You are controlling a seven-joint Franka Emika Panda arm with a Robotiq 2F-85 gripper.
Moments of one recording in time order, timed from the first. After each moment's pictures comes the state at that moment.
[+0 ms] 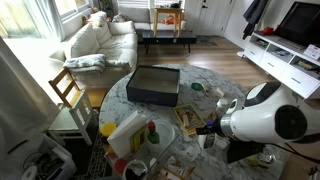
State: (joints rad) arm 0.07 0.04 -0.01 -2.59 -1.74 2.88 2.13
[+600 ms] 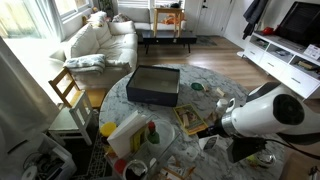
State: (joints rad) arm 0.03 0.07 -0.05 -2.60 -1.60 3.02 1.89
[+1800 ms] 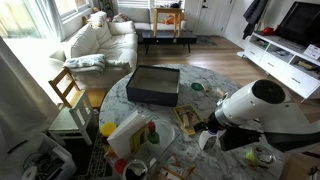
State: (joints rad) arm 0.01 0.10 -0.03 -2.61 -1.00 3.02 1.37
